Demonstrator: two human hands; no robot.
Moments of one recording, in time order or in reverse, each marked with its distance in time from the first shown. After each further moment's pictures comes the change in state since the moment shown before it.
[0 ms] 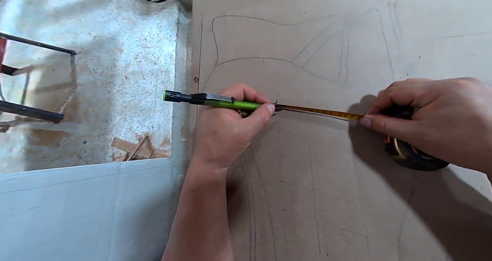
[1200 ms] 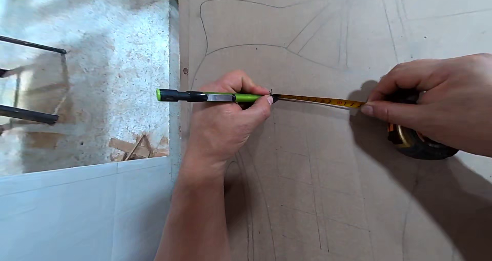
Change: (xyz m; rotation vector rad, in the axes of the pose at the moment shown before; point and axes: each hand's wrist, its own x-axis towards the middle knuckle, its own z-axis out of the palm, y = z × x) left_hand -0.002 0.005 0.005 0.083 -0.018 0.000; right_hand 0.001 0.003 -0.001 -0.003 -0.023 0.043
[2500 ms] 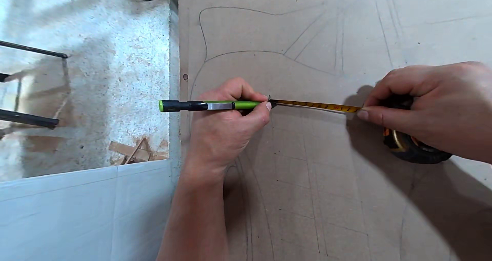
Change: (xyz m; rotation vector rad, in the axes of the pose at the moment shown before) left_hand 0.002 0.001 0.002 -0.009 0.008 -0.012; right_hand 0.000 0.005 0.003 0.032 0.025 -0.058
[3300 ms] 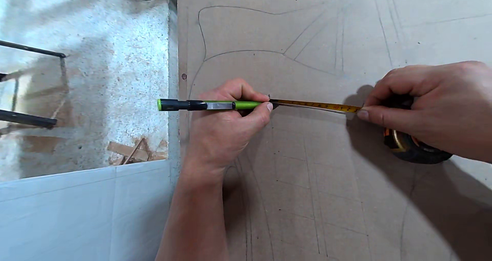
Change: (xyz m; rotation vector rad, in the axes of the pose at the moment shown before) left_hand 0.000 -0.002 -0.001 0.007 -0.015 0.025; right_hand -0.001 0.003 0.001 0.008 0.003 -0.011
